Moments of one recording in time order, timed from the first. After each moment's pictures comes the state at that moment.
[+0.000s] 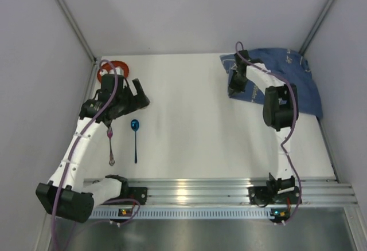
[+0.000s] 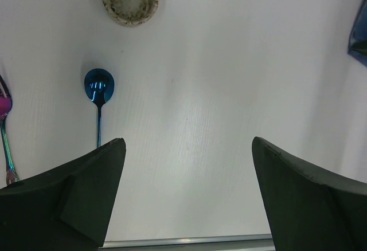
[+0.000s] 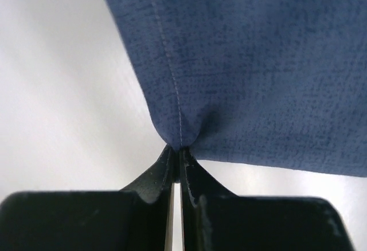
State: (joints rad) left arm -0.23 1.16 1.21 -0.82 -0.04 -0.56; right arm 0.18 2.32 1.96 -0.81 -0.05 0.54
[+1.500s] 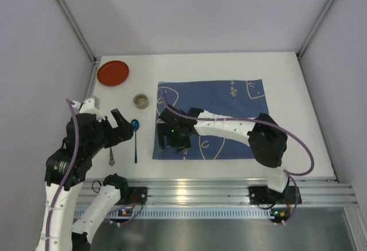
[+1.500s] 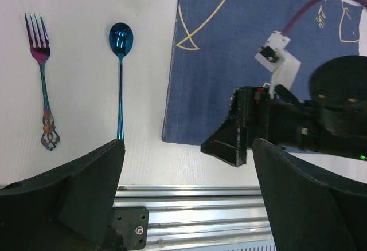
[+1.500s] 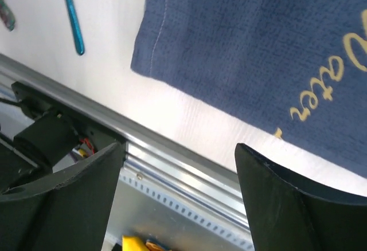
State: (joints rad) left arm -0.23 0.62 1.18 -1.13 -0.03 -0.53; right arm 1.09 1.96 1.52 -0.68 -0.14 0.94
